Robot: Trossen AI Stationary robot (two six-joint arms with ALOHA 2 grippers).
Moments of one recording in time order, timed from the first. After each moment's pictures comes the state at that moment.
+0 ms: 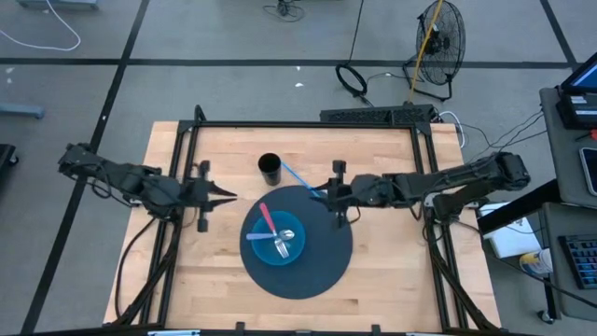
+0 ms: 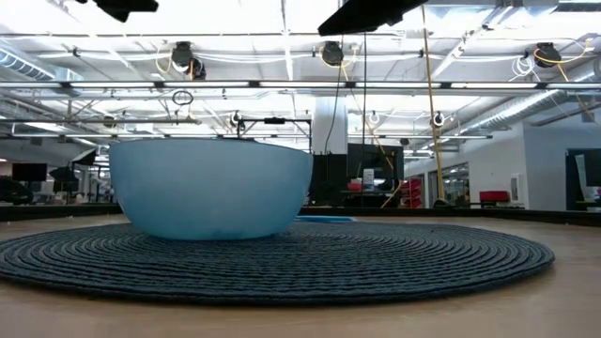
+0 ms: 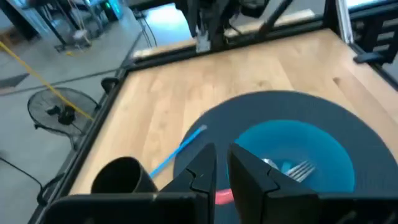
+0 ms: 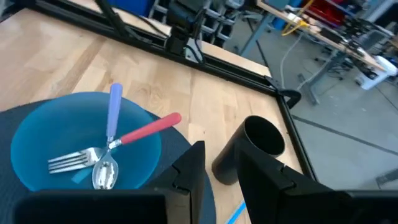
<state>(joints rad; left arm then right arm) -0.37 0.71 0.75 -0.47 -0.44 0.05 0.14 1.37 1.01 -0.03 0.31 -0.29</state>
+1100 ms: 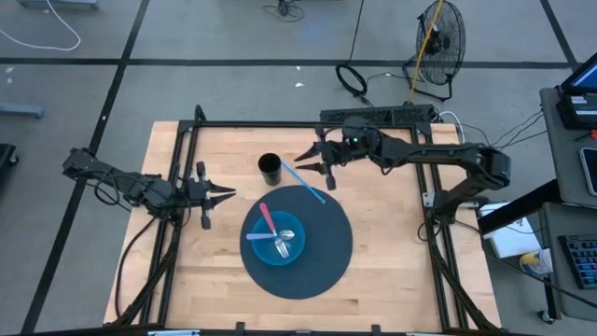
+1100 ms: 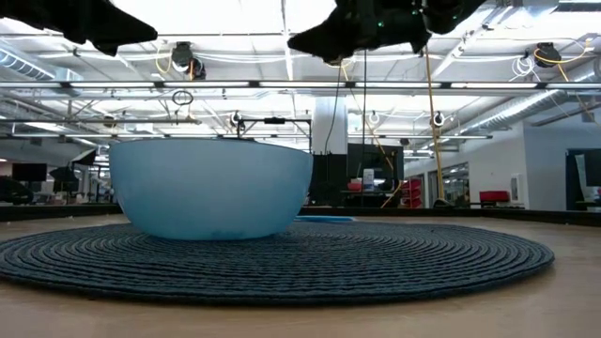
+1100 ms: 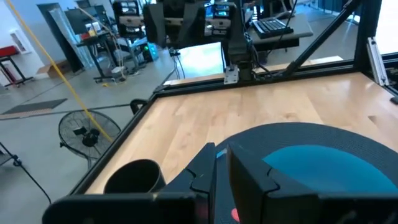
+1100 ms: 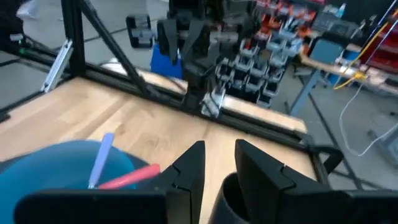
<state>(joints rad) -0.39 0.47 0.41 -0.10 -0.56 0.10 -0.31 1.52 1.09 0.23 -0.47 -0.36</state>
